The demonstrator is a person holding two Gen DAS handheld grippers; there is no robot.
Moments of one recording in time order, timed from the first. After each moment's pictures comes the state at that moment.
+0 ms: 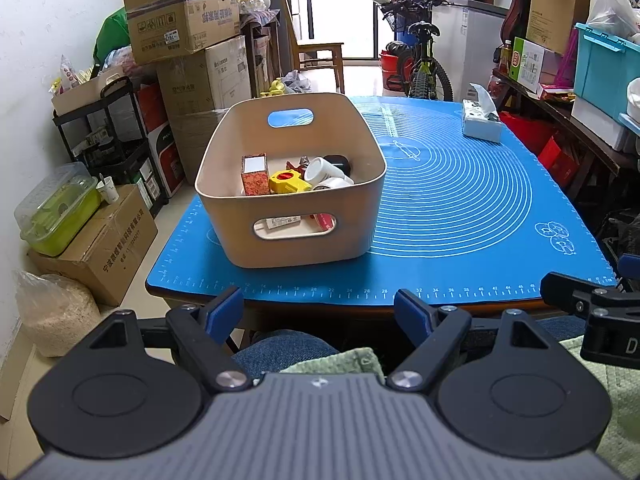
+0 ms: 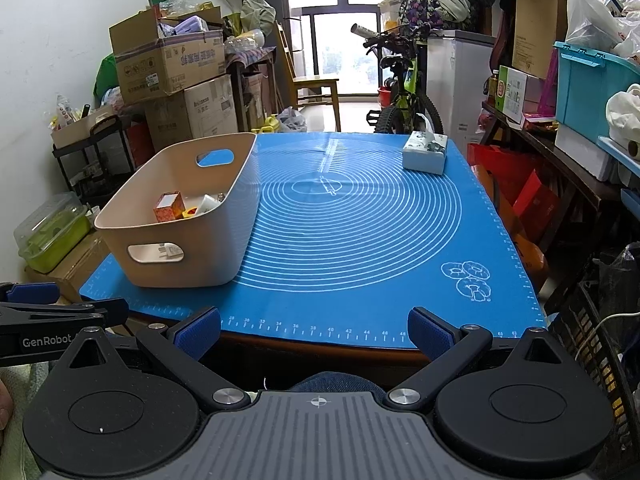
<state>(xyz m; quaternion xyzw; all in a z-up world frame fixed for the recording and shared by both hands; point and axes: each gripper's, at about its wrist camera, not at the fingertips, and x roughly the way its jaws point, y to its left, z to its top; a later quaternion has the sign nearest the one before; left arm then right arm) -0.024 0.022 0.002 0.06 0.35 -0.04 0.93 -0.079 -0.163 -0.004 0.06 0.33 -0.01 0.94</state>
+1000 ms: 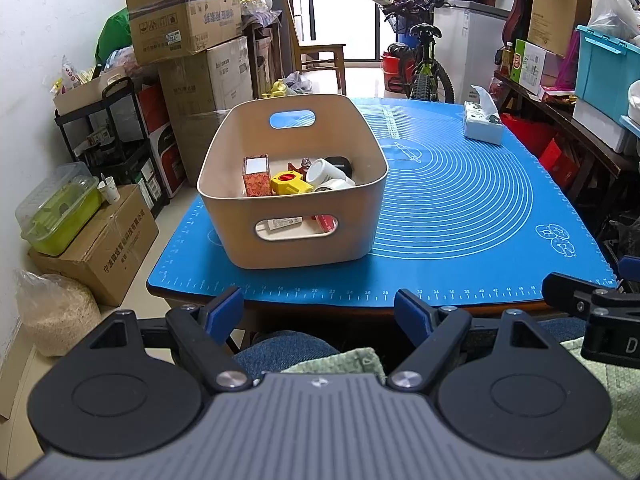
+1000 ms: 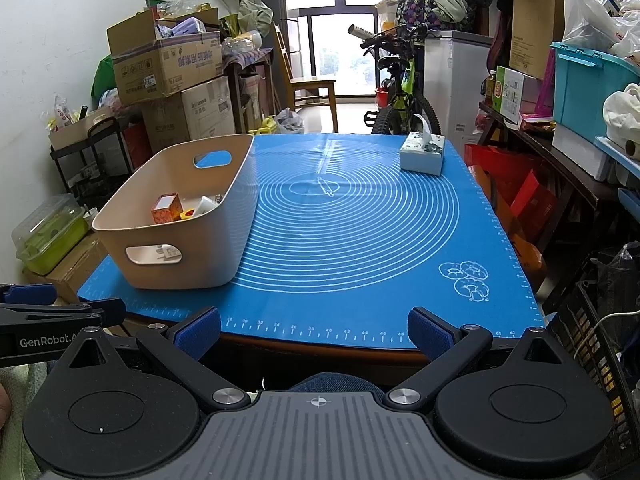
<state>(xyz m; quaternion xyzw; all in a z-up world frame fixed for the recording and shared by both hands) -0.025 0.023 0.004 0.06 0.35 -0.04 0.94 -0.079 -0.163 -0.005 0.06 0.32 -0.02 0.94</state>
